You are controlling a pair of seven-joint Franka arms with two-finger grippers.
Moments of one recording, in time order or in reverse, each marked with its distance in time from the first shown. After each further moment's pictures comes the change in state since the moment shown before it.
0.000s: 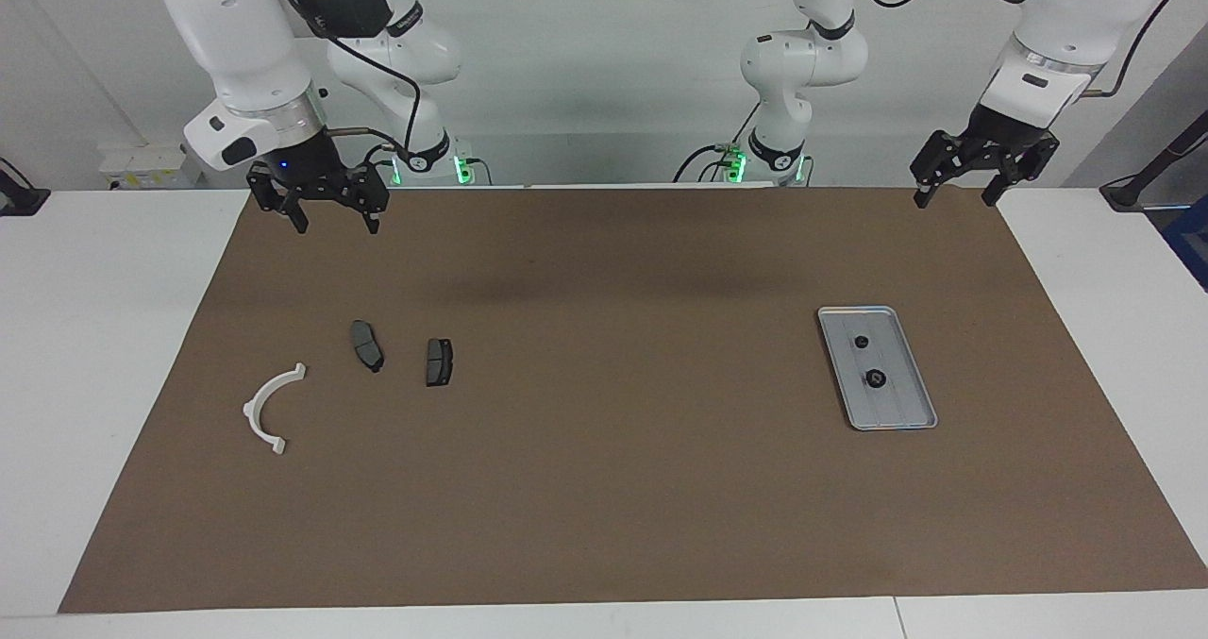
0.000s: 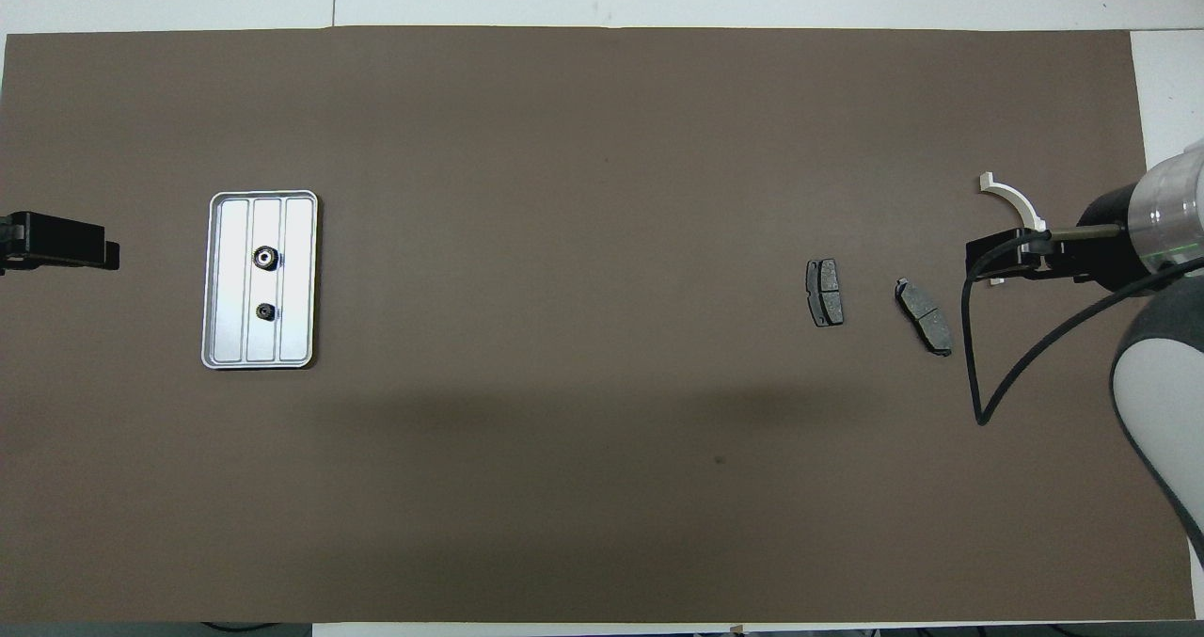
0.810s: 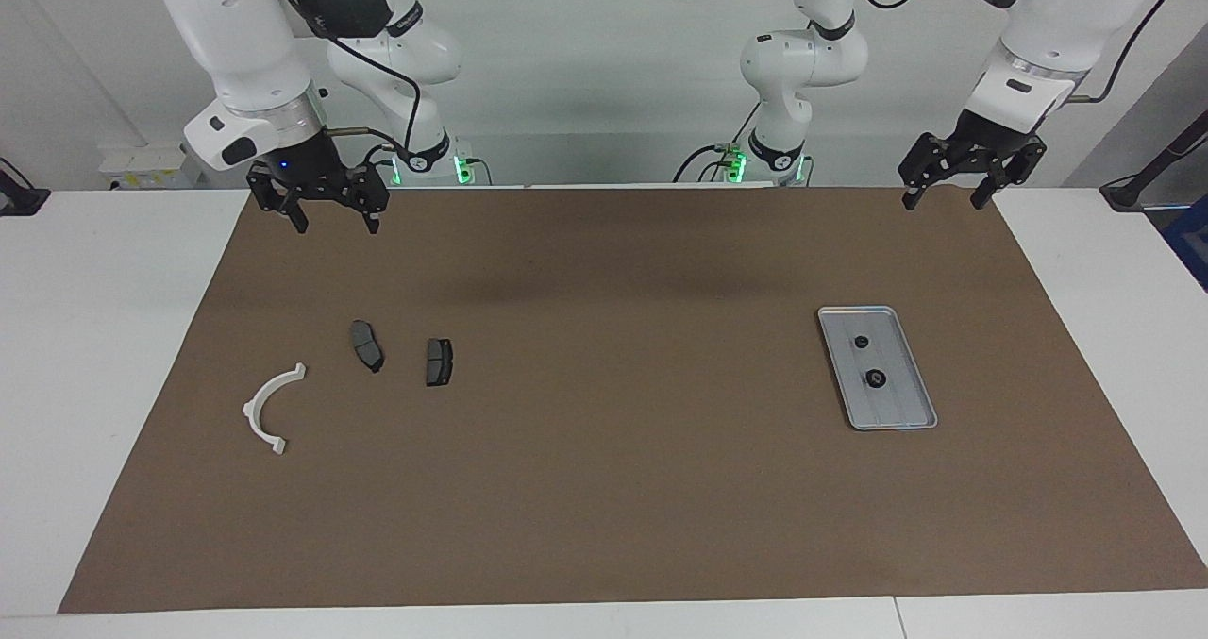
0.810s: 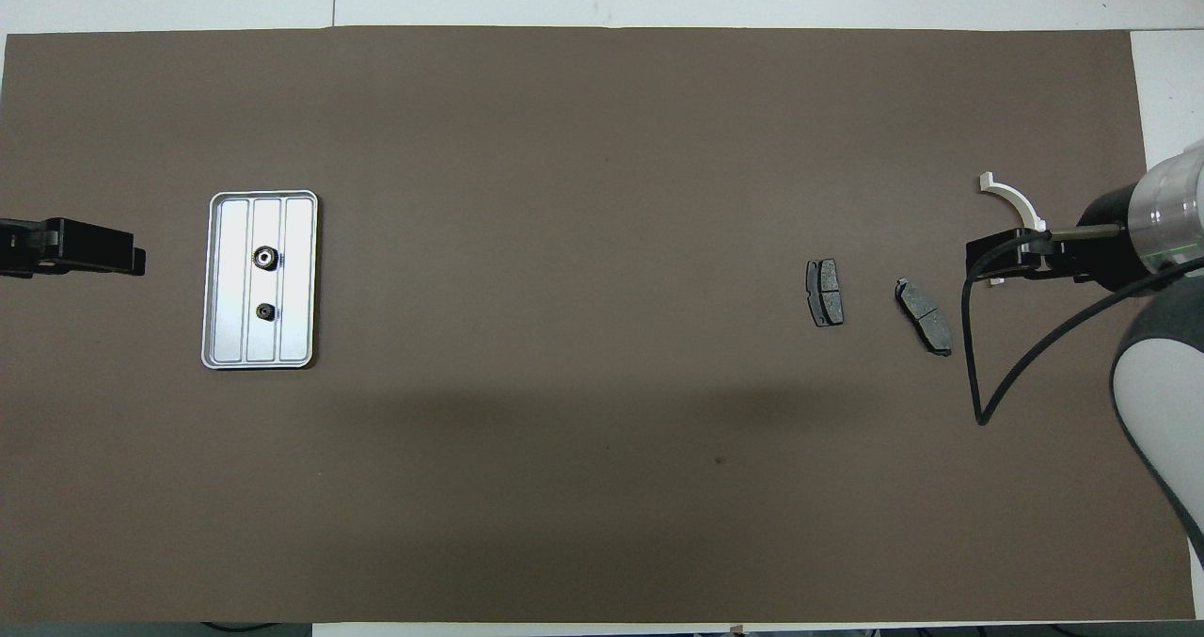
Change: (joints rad) left arm -0.028 0.001 -0.002 -0.023 -0.001 0.003 -0.005; right arm 0.000 0.000 0.000 0.000 0.000 0.000 0.000
